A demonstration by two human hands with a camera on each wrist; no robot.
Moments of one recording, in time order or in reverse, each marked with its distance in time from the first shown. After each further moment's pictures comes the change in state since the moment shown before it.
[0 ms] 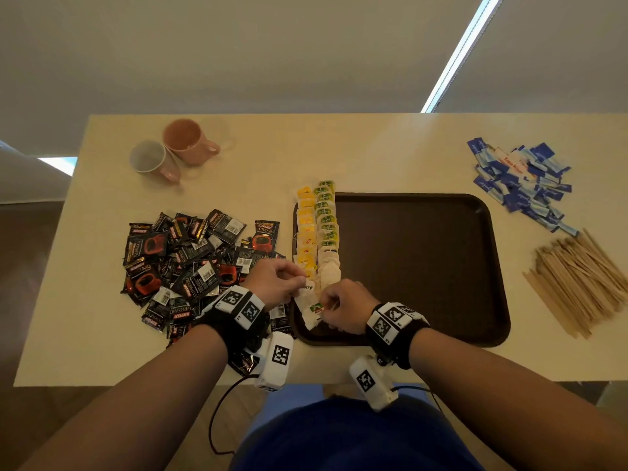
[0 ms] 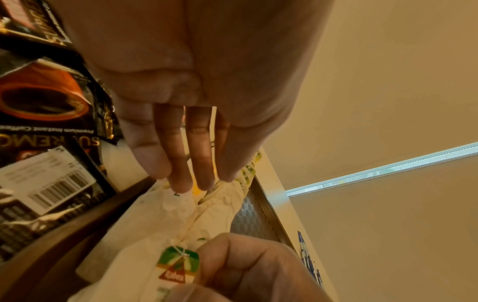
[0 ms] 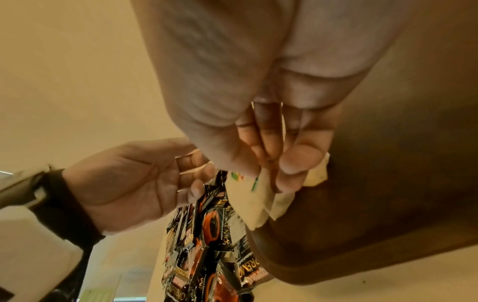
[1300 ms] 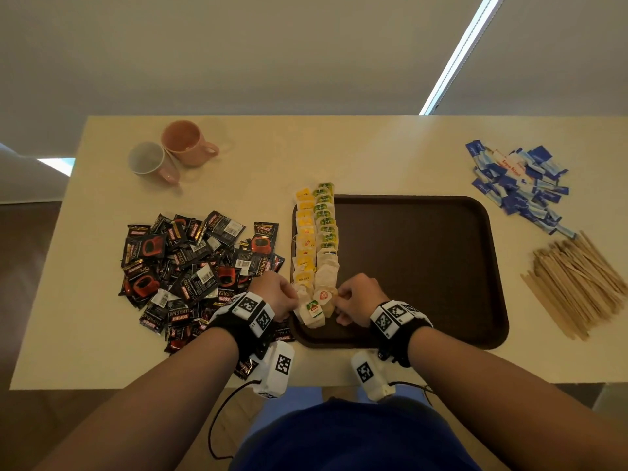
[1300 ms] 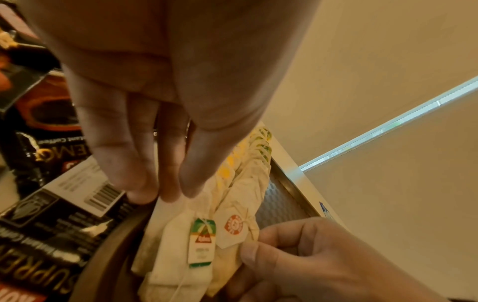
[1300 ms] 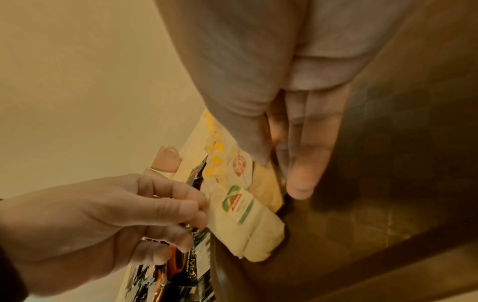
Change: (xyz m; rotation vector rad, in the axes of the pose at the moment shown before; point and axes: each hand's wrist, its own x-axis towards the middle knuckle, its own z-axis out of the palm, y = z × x) left_hand 0.007 -0.011 0.007 0.425 -0.029 -0.186; right_hand 0.013 0.012 -0.008 0.130 0.039 0.283
